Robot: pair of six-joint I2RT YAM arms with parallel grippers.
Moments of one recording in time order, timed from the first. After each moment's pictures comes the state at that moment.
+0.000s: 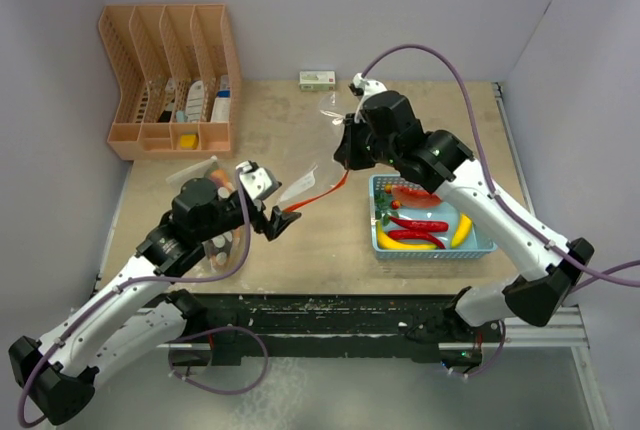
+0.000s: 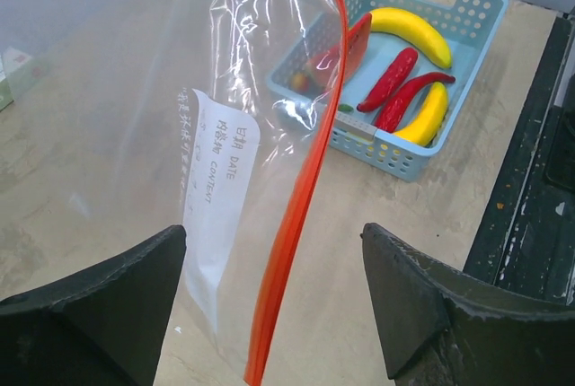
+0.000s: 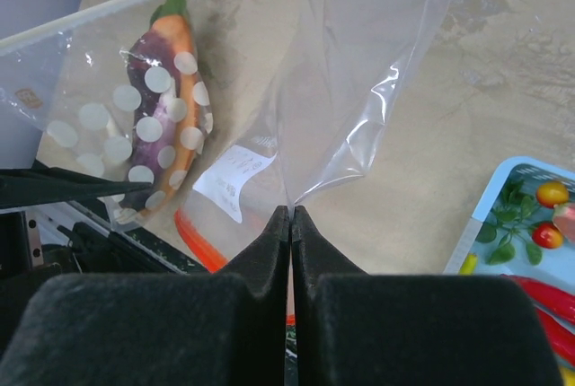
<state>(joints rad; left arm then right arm) -0.64 0.76 0.70 -0.12 0.34 0.11 0.75 1.42 1.58 -0.76 0.08 0.48</state>
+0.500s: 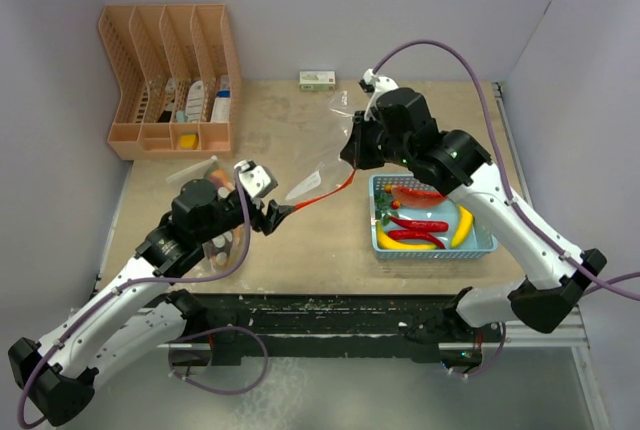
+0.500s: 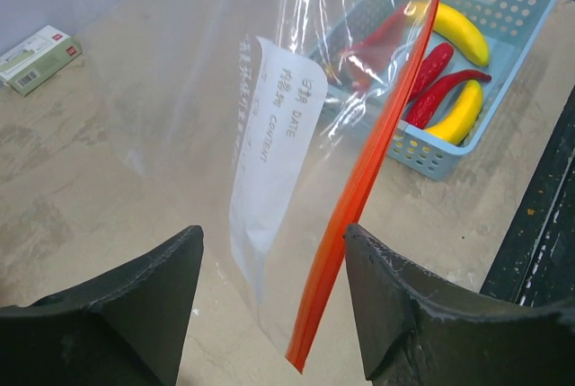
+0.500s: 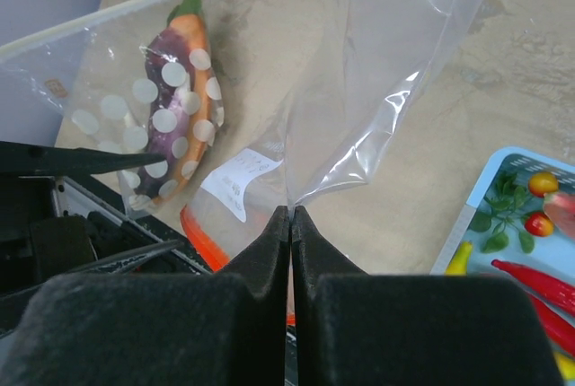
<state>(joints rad) -0.64 0.75 0.69 -0.13 0.26 0.12 0.74 1.37 1.61 -0.82 0.06 0.47</state>
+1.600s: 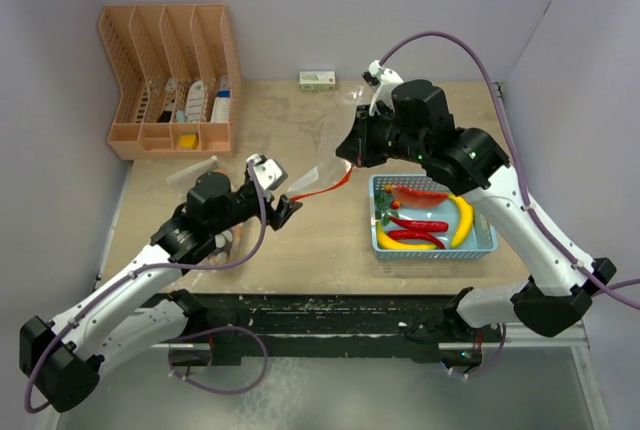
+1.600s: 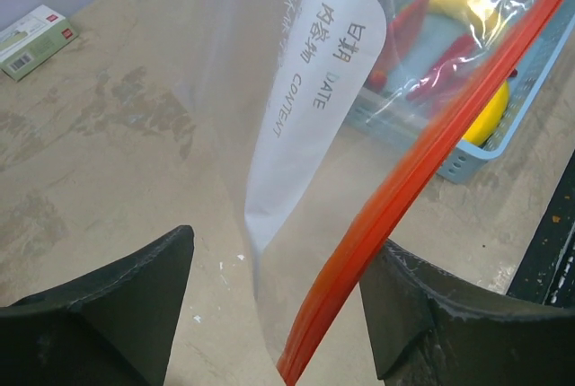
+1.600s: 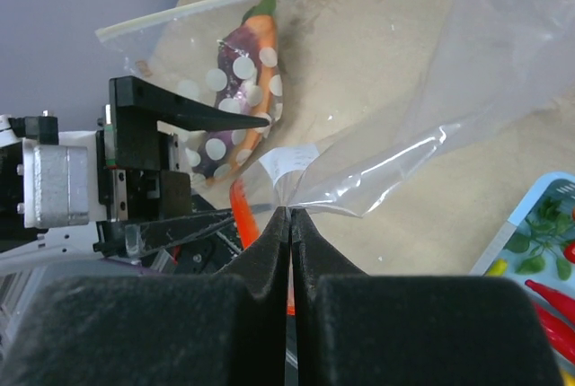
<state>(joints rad) -0.64 0.86 0.69 -0.06 0.23 0.12 0.73 1.35 1.70 -0.84 -0.08 0.46</state>
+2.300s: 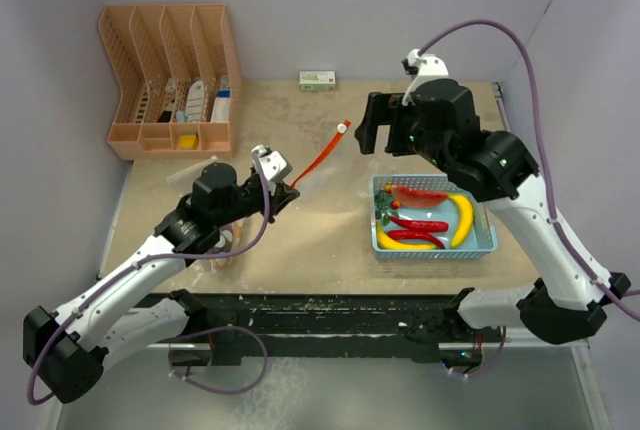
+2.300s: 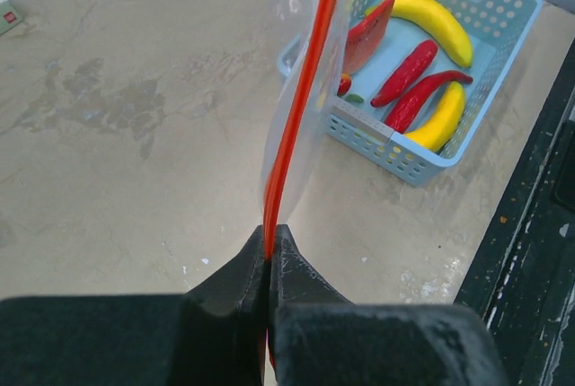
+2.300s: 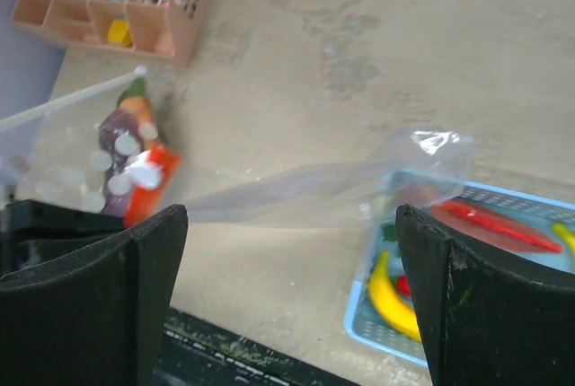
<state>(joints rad) -0.64 0.94 0.76 -0.10 0.31 0.04 0.72 1.32 1.78 -0.95 0.27 0.43</state>
